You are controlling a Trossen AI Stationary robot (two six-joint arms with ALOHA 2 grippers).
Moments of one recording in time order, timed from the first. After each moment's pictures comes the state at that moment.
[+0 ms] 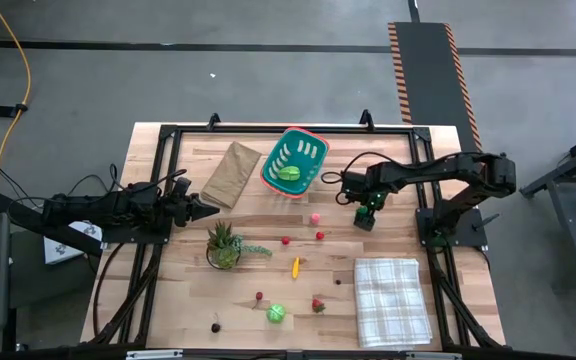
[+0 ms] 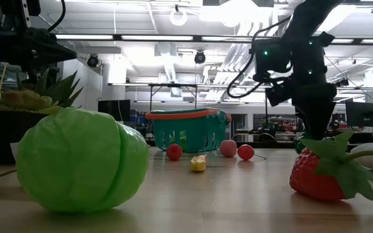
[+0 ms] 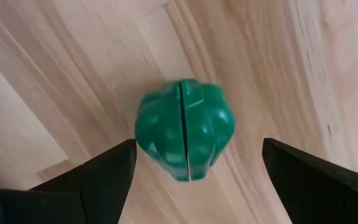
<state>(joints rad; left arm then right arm) 0.11 0.02 0.07 -0.17 0.01 -1.03 -0.23 1.51 0.82 -0.86 -0.05 0.21</state>
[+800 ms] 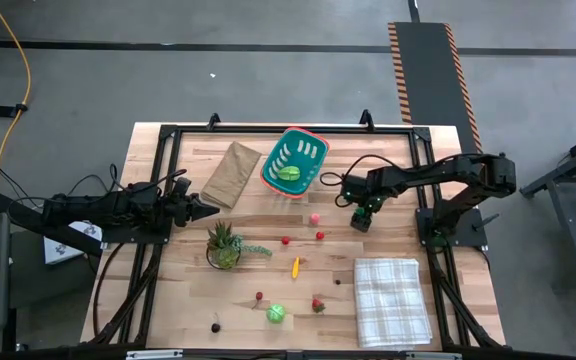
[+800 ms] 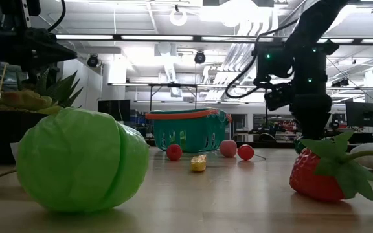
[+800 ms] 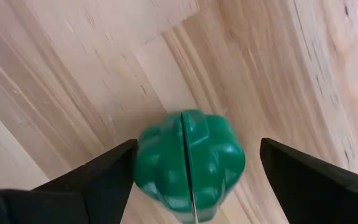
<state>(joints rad) 0.11 0.02 0.07 -0.17 0.01 -1.03 -0.21 1.51 0.75 -0.71 -0.02 0.26</state>
